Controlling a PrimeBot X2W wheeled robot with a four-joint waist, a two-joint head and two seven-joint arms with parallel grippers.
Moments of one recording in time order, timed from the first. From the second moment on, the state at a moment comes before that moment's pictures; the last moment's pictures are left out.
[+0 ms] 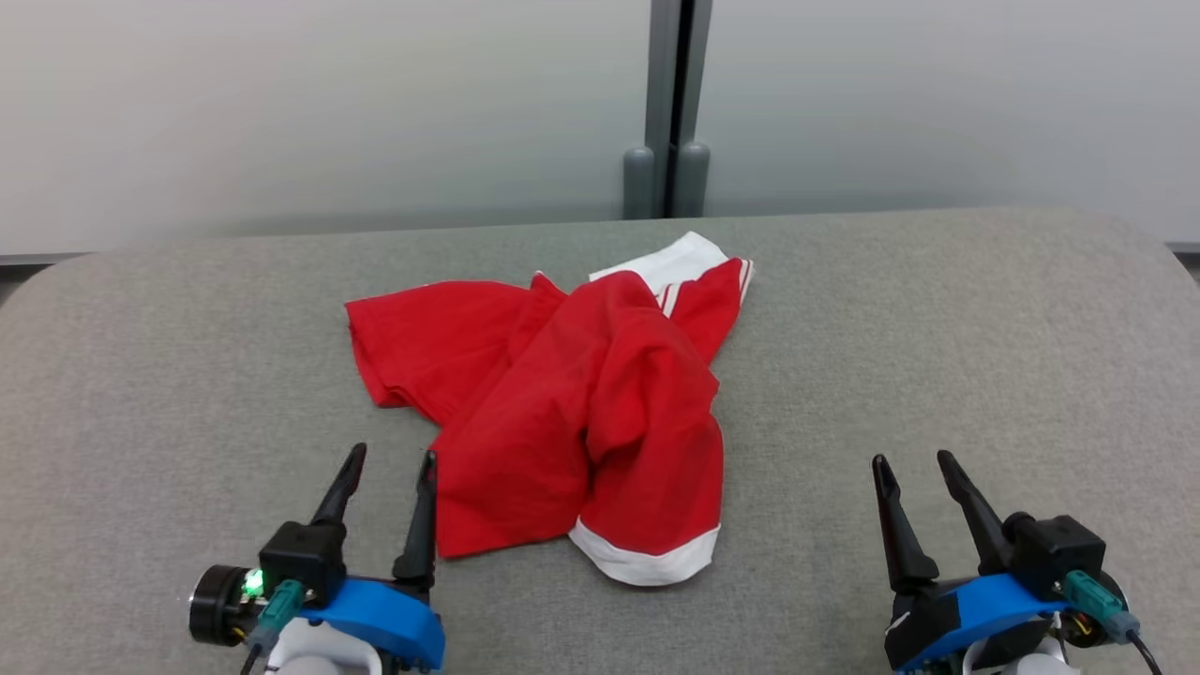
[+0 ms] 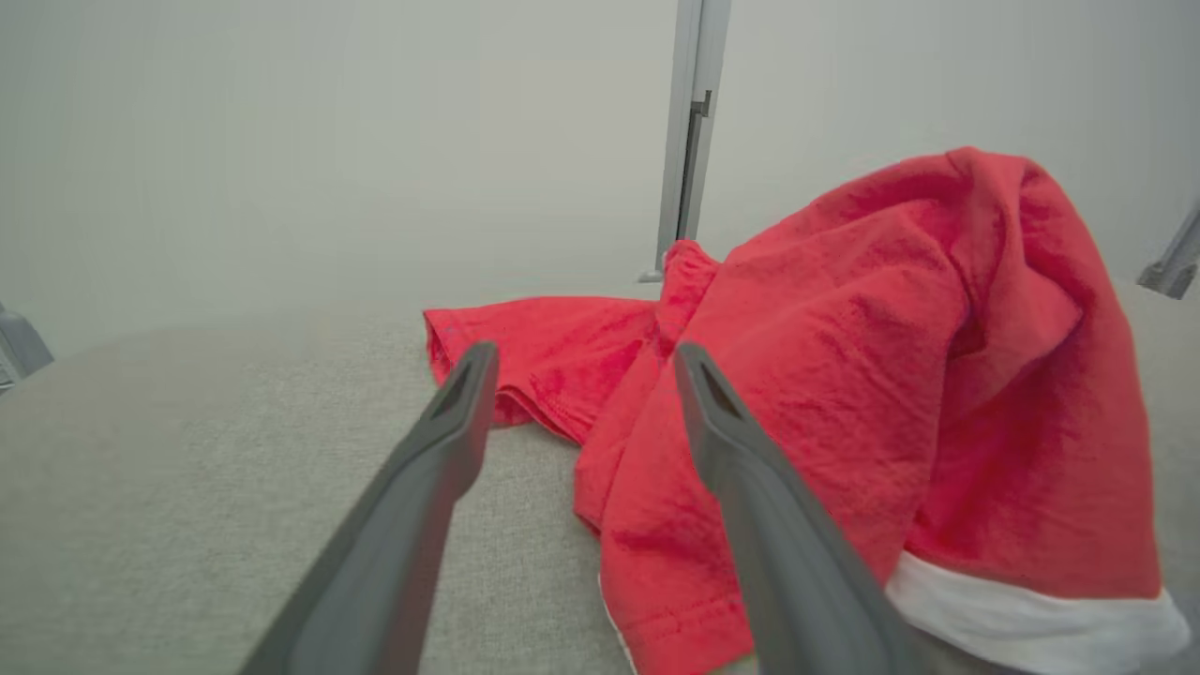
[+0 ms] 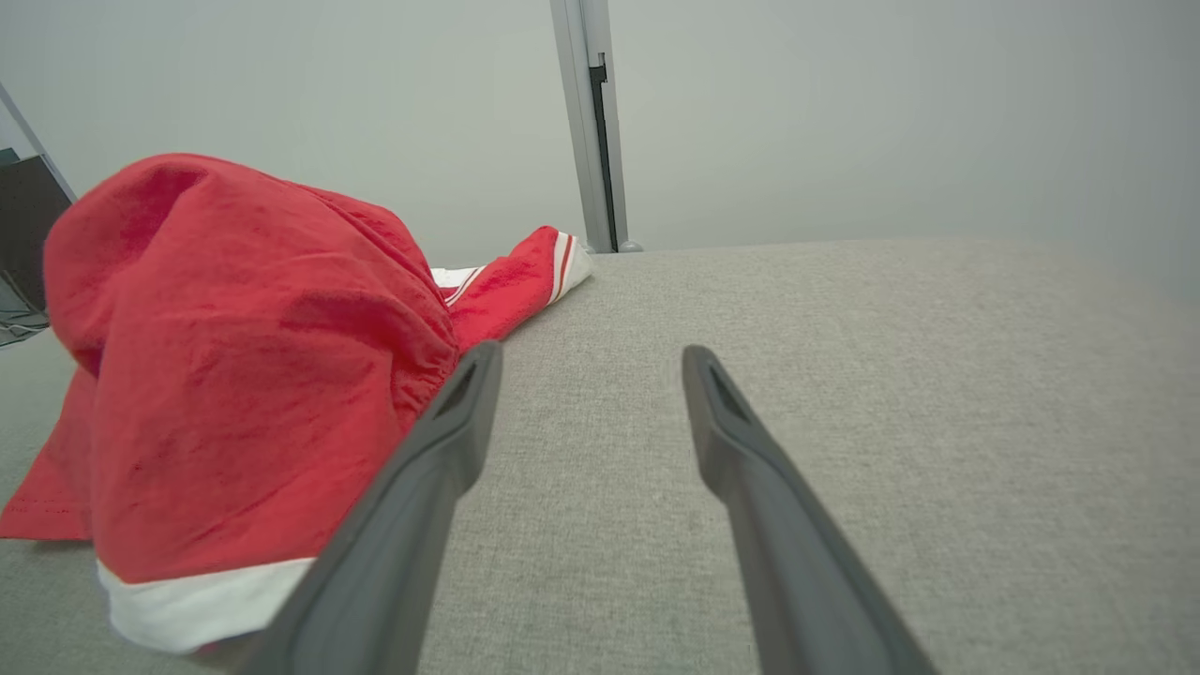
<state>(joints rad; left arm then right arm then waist) -0.12 0.07 -0.11 0.39 -0.10 -0.13 -0.26 -0.12 -0.05 0.03 0.38 0.17 0.13 -0.26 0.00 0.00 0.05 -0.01</state>
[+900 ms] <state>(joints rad) -0.26 0.08 -0.27 0.79 -0.29 -0.13 -0.26 -0.16 -0.05 0.02 0.37 0.17 0.13 -0.26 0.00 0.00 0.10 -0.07</state>
